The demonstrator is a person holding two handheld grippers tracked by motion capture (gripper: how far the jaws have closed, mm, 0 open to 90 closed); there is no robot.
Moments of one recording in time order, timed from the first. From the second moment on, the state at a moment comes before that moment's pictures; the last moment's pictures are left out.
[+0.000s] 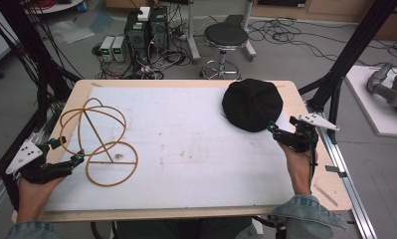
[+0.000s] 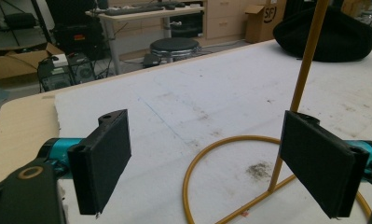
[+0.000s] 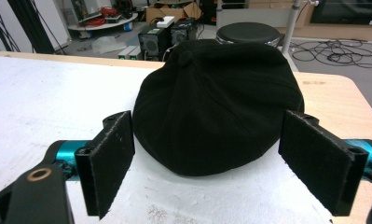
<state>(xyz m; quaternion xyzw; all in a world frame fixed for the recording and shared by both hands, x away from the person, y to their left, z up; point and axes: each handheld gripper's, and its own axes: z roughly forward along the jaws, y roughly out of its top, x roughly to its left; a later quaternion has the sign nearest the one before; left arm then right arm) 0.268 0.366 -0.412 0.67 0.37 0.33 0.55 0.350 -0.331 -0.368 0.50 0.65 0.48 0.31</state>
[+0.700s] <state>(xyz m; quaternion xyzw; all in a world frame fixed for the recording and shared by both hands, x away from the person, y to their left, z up) 0.268 0.366 -0.415 0.68 0.38 0.32 0.54 0.355 -0.327 -0.364 0.49 0.65 0.49 0.32</state>
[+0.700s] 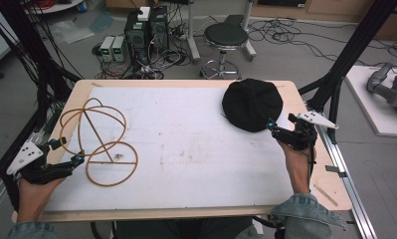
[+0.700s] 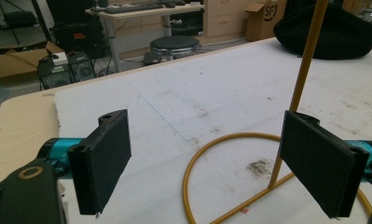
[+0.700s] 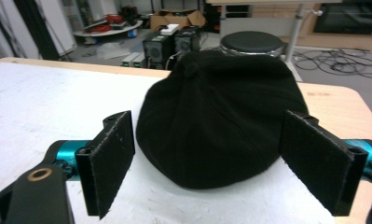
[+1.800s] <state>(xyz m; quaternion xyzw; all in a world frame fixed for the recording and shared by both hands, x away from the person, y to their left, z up) 0.268 0.367 -0.415 0.68 0.37 0.32 0.55 0.458 -0.288 -0.349 0.48 0.63 0.49 0.37</state>
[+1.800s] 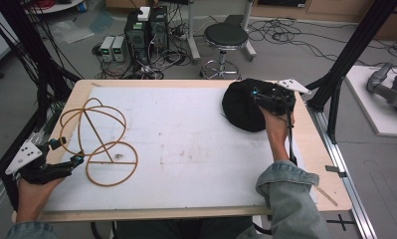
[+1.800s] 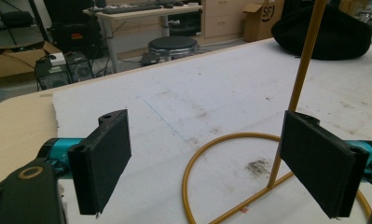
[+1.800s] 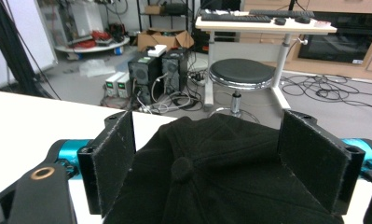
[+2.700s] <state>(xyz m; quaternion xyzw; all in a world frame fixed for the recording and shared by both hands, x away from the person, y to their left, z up) 0.268 0.370 -0.415 0.68 0.37 0.33 0.54 0.499 -0.270 -0.407 0.54 0.65 0.42 0.34</state>
